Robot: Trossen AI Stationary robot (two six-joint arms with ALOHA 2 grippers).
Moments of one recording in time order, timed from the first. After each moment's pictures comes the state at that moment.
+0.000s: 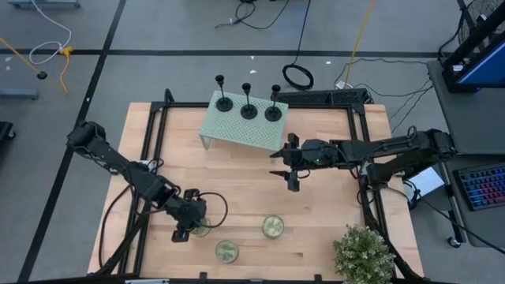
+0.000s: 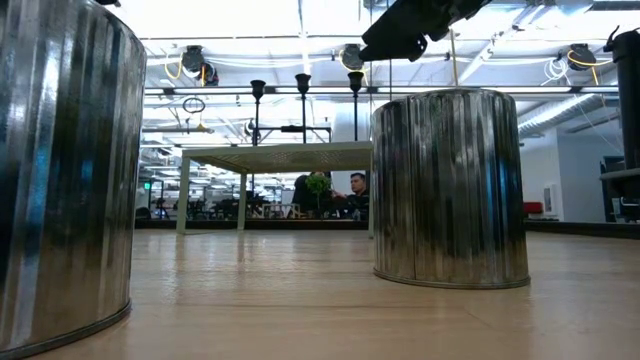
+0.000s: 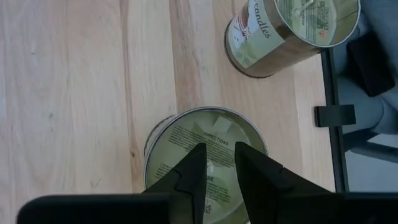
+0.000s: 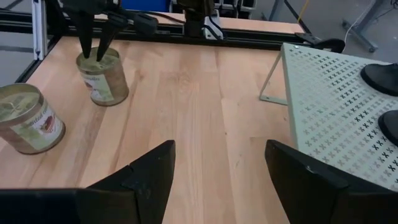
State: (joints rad) left arm -0.59 1.30 0.84 -0.57 0.05 -0.56; right arm 0.06 1.28 0.96 -0.14 0.11 -0.02
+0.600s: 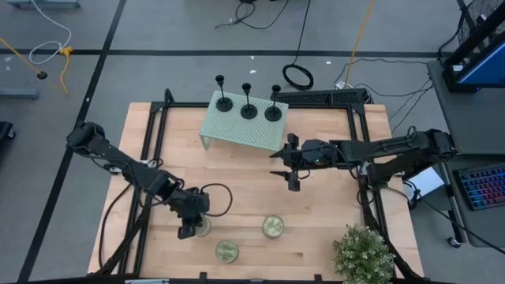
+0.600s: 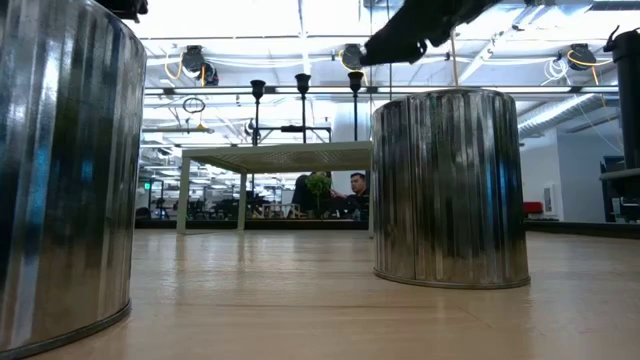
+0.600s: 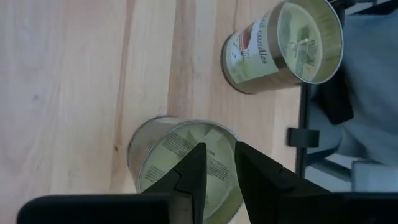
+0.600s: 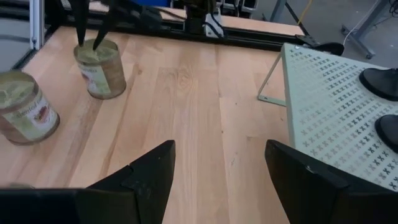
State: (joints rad) left arm -0.50 1.30 0.87 -0.59 0.17 -0.70; right arm 0.06 1.28 0.94 -0.13 0.11 -0.07
